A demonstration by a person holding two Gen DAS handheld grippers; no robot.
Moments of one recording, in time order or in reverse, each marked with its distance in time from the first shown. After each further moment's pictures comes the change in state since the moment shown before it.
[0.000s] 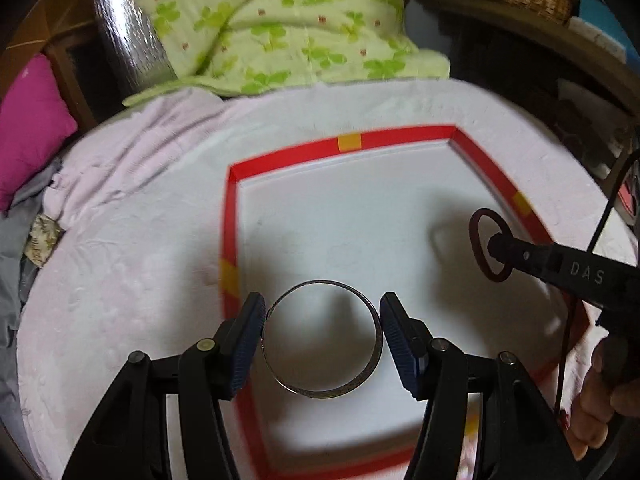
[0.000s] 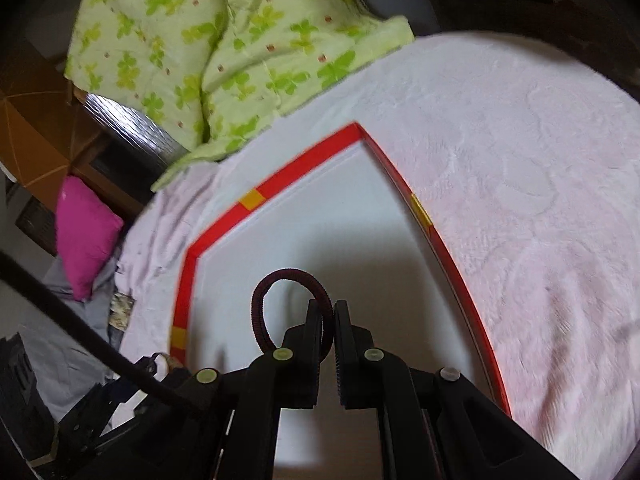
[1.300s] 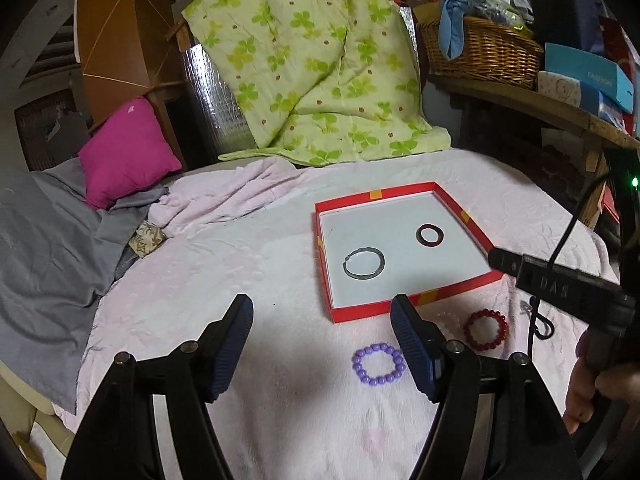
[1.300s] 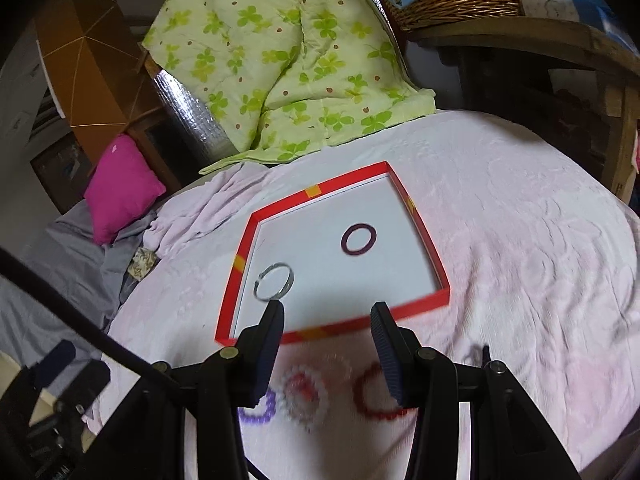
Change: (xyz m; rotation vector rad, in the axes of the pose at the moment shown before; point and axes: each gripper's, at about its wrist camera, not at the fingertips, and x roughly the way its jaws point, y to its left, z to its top) left arm -0.230 -0.013 -0.128 -0.047 -0.299 0.167; right arm -0.163 0.052 -0.109 -0.228 -0.166 -0.033
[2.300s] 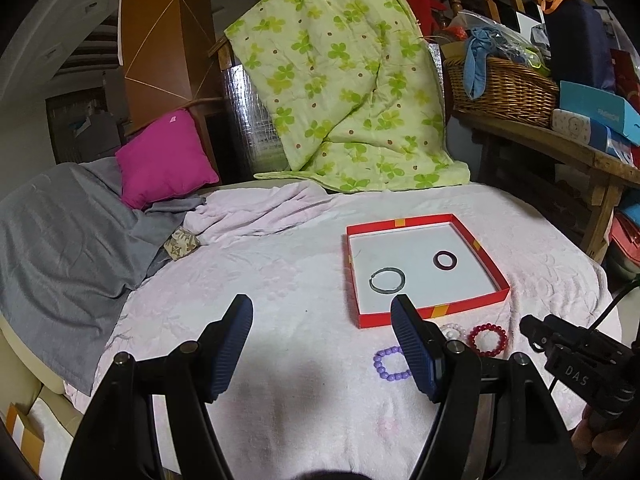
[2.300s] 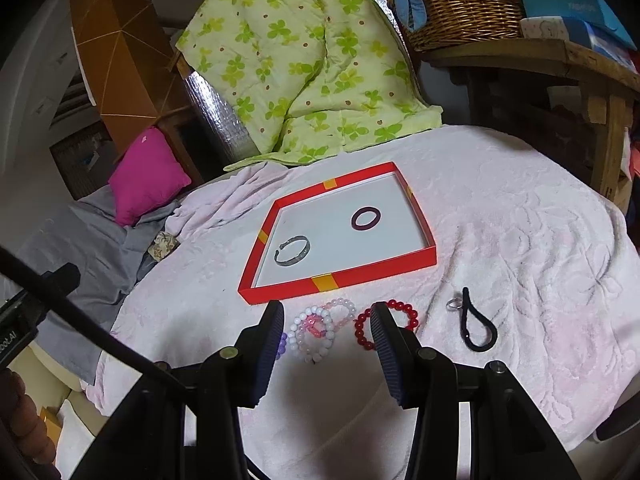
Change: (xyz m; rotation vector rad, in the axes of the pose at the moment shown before) left arm -0.051 0.023 -0.013 -0.080 -0.091 0.070; right arm -0.061 0.002 -0.058 -0.064 -0.062 0.035
